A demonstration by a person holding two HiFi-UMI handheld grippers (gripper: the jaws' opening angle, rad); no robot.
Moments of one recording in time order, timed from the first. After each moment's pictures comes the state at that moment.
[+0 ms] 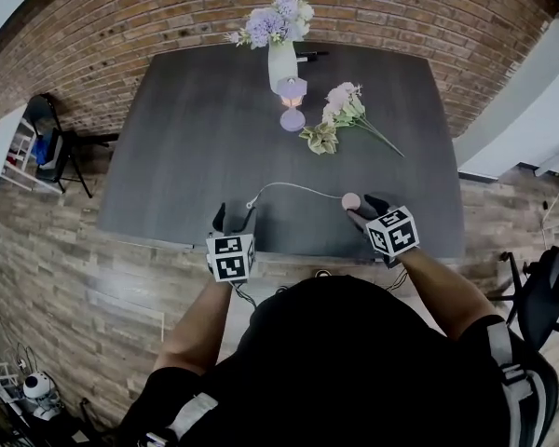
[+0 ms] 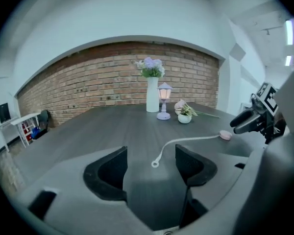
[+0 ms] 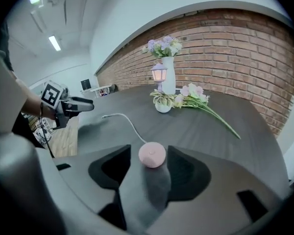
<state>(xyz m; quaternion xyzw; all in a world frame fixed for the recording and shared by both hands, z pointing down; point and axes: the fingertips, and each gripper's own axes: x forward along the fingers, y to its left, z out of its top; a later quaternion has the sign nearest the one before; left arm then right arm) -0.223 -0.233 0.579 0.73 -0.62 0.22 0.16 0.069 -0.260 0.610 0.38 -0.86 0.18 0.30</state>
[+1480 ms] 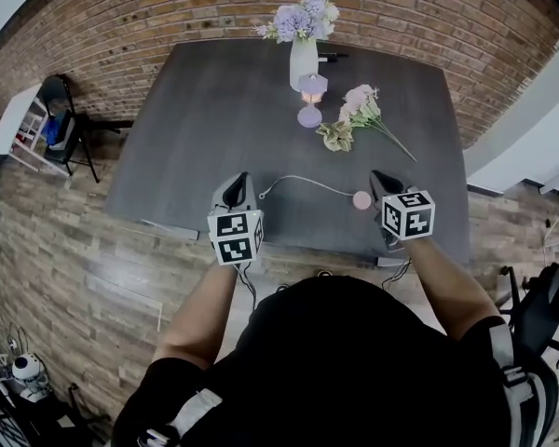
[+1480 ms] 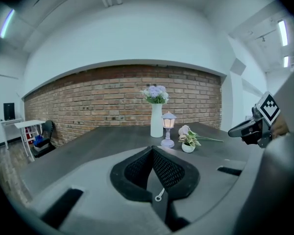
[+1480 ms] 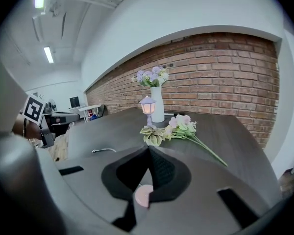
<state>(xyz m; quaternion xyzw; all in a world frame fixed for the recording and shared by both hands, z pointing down) -0.229 -0.251 0.489 0.74 -0.66 0.13 0.09 0.058 -0.303 0.524 0.46 -0.86 0.15 0.19</state>
